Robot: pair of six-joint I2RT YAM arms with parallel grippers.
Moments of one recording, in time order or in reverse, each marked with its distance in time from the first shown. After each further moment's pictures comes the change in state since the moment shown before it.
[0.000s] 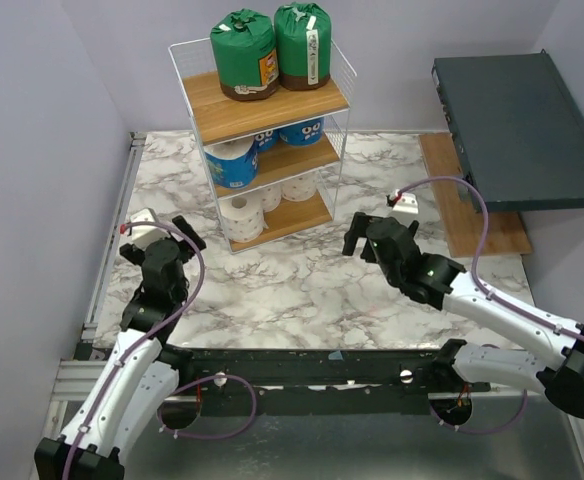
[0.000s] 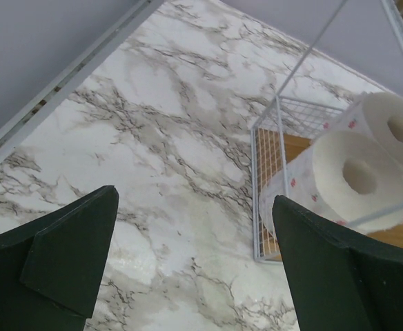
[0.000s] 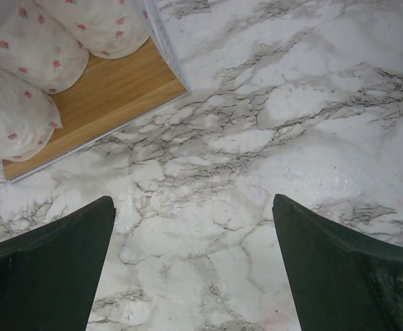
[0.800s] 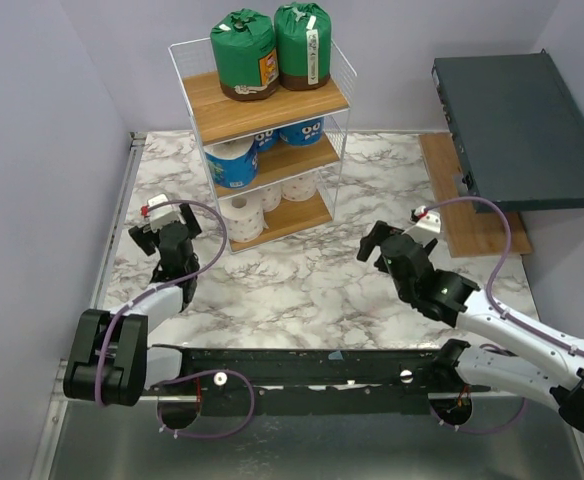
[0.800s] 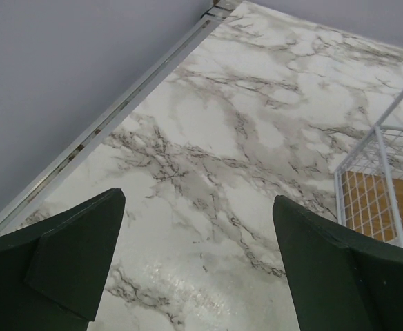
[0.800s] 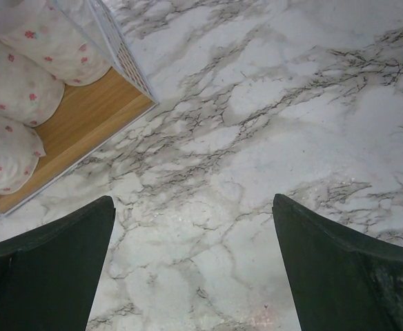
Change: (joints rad) left arm 0.180 0.635 -0.119 0.821 -0.092 0.243; right arm 0.000 -0.155 -0.130 -0.022 0.106 0.147
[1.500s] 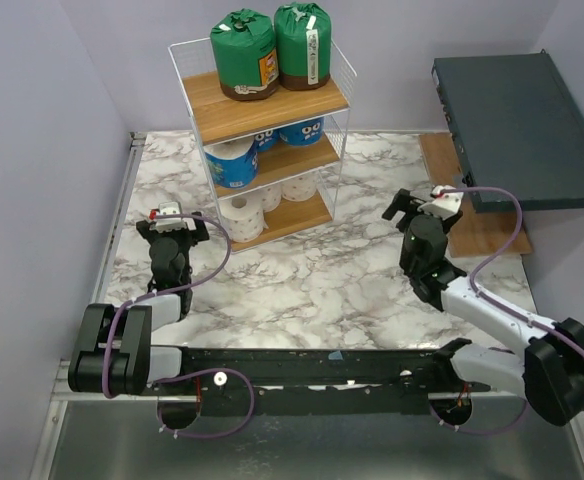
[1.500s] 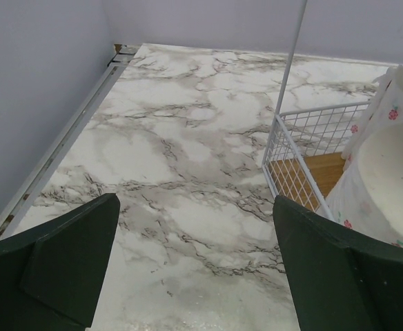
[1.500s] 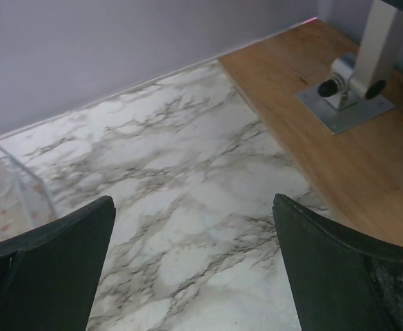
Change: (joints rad) left arm 0.082 0.056 -0.129 0.388 0.455 0.165; right arm -0.264 0.153 -0.127 0.787 0.087 -0.524
